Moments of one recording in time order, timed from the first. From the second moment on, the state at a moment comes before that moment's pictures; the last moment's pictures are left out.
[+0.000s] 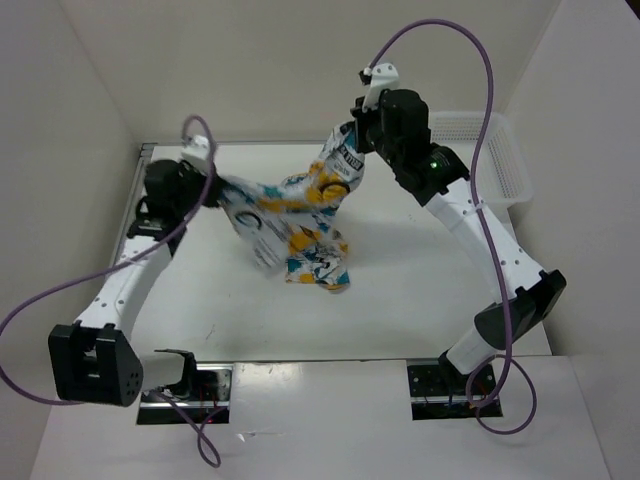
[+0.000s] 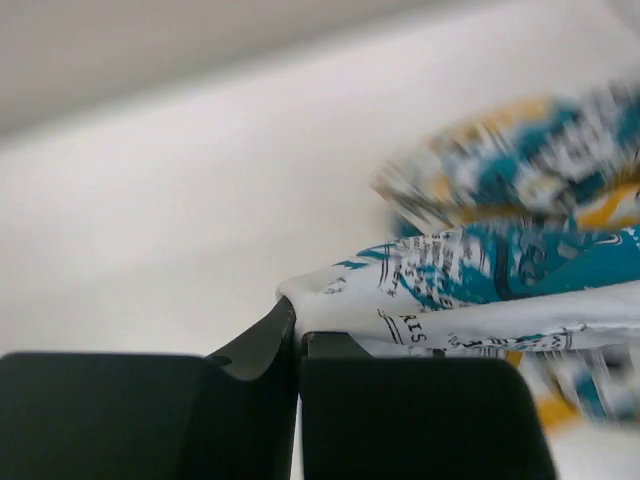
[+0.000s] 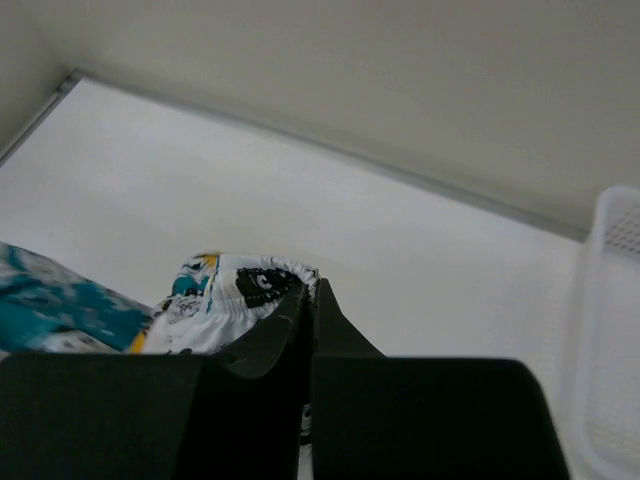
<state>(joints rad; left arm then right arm) -0.11 1.25 0.93 -0.07 0.31 0.07 0.55 1.56 1.78 -0.47 0.16 0.05</state>
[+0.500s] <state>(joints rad) 0.08 0.93 1.21 -0.16 0.34 0.07 0.52 1.37 1.55 -0.28 0.19 -0.17</state>
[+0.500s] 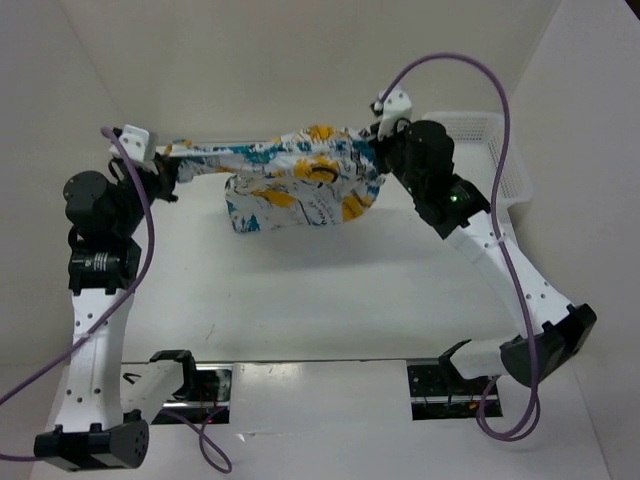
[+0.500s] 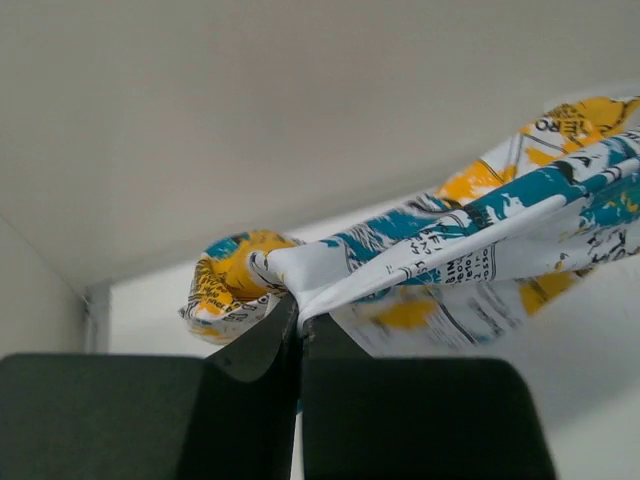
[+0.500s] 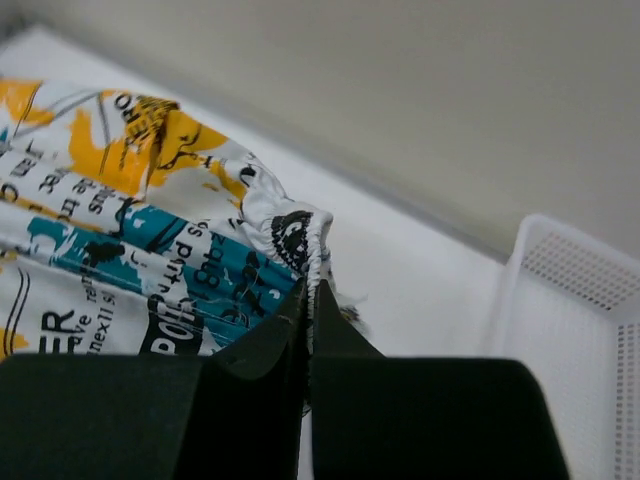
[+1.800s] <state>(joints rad) 0.10 1.27 0.74 -0.59 0.25 0.07 0.48 1.43 0.85 -0.46 -0.21 -0.25</state>
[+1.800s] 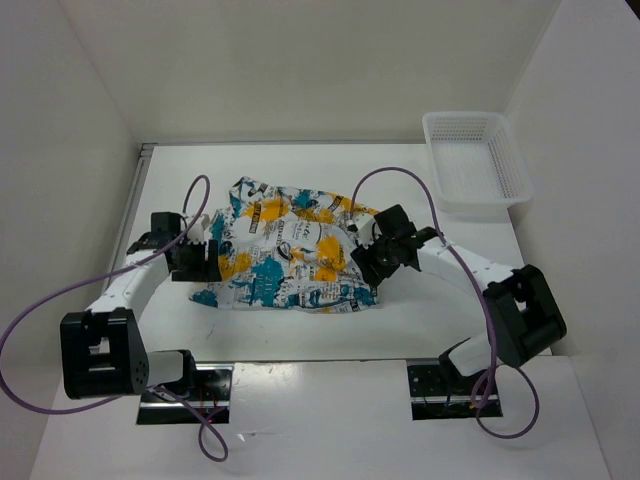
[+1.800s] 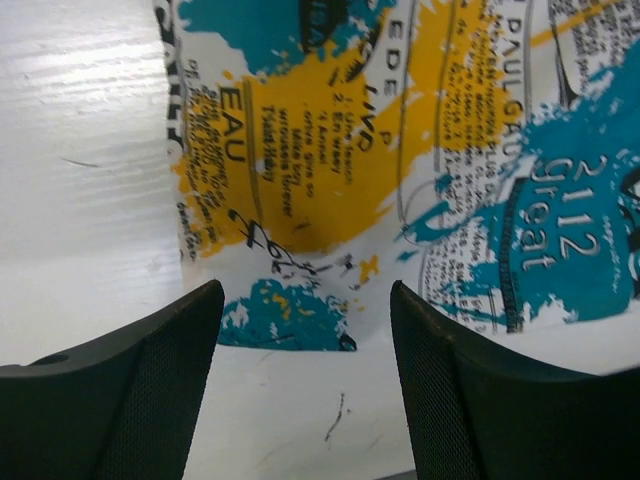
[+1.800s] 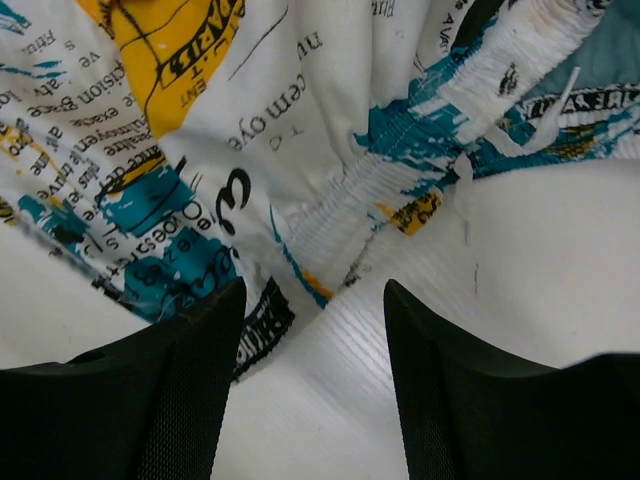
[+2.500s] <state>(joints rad) 0.12 1.33 0.62 -0.50 0.23 0.07 0.48 1.52 0.99 -0.60 -0.34 -0.44</state>
